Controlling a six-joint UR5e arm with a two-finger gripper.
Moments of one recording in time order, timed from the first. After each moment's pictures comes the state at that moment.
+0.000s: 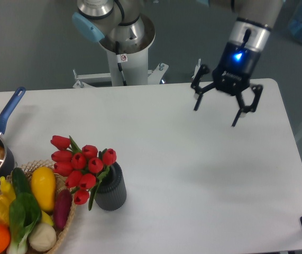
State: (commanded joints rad) arm 2.81 -1.71 -1.71 -1.10 0.78 1.30
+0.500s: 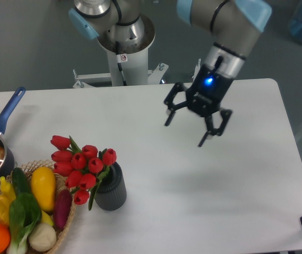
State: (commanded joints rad) arm 2.69 -1.73 -1.73 -1.10 0.79 1.31
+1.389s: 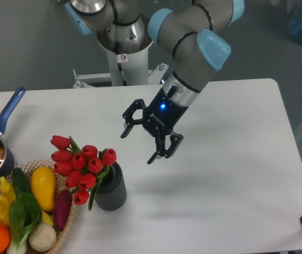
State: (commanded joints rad) arm 2.57 -1.78 -1.76 -1.09 0.79 1.31
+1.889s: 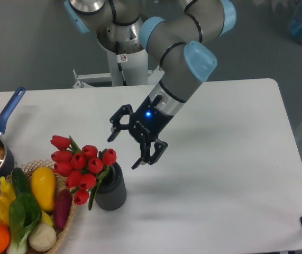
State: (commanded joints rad) arm 2.52 -1.80 -1.75 -1.08 0.78 1.30
